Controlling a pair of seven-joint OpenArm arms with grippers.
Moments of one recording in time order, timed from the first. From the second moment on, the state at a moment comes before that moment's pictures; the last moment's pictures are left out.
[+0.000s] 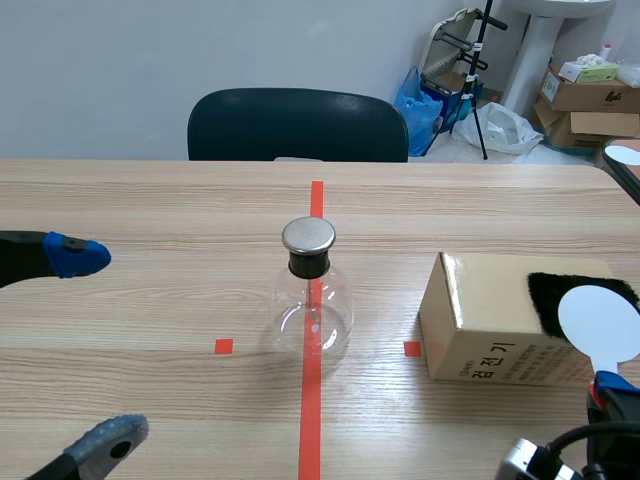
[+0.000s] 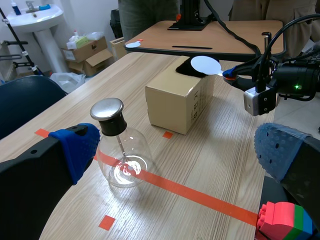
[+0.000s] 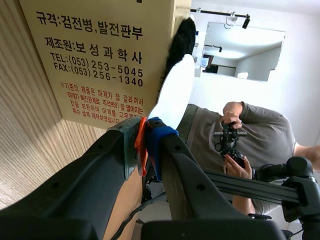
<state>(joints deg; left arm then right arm) 48.0 -38.0 -10.4 113.0 1.2 -45.1 -40.7 -37.4 -4.4 19.6 82.2 -88.4 -35.1 15.9</state>
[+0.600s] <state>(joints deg) 48.0 -38.0 -10.4 113.0 1.2 -45.1 -40.6 -37.5 -0.9 6.5 89.3 -91.3 -38.5 2.7</state>
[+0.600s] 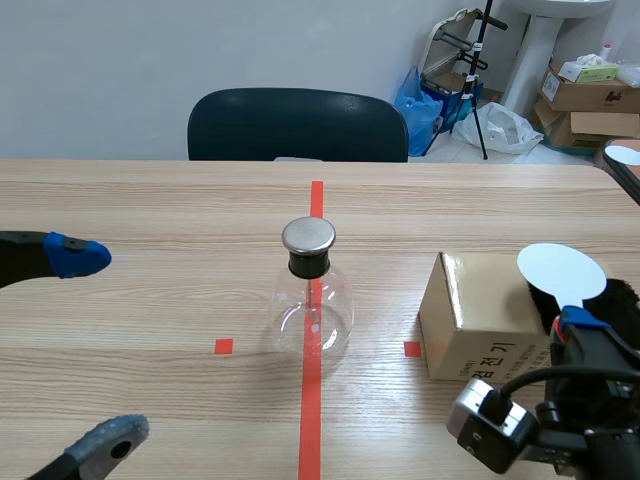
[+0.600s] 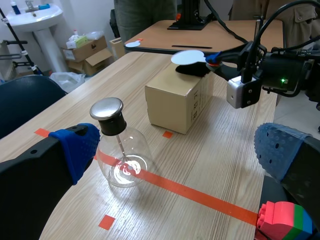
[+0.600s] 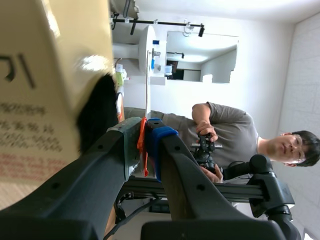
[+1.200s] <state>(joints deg) 45.6 -38.0 -10.1 113.0 1.4 -45.1 -31.8 -33.5 6.7 -10.2 90.1 -91.3 -38.4 -11.6</state>
